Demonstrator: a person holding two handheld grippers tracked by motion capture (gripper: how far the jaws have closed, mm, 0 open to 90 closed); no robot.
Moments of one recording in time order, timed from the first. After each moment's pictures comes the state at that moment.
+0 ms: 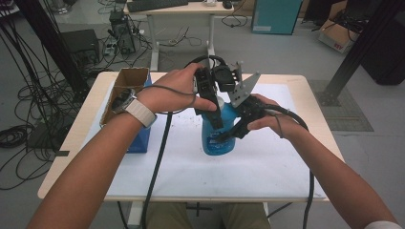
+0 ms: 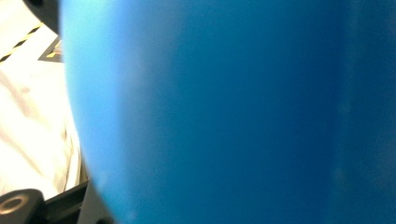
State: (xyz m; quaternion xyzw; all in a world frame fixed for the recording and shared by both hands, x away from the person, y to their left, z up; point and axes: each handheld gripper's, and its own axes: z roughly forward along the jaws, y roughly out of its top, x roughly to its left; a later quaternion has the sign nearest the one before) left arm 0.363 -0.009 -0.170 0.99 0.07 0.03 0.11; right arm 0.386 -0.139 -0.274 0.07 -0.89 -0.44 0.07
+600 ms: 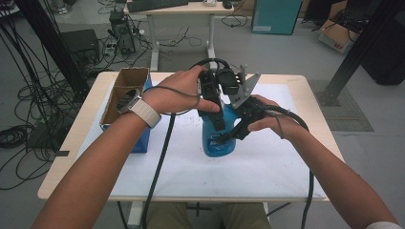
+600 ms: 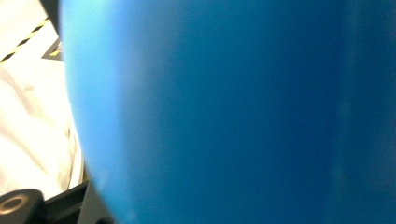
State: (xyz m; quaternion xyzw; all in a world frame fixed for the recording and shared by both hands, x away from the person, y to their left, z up) left arm 0.362 -0.014 -0.172 0.99 0.06 0.02 0.11; right arm 0.385 -0.139 -0.275 0.08 -0.89 -0.44 0.07
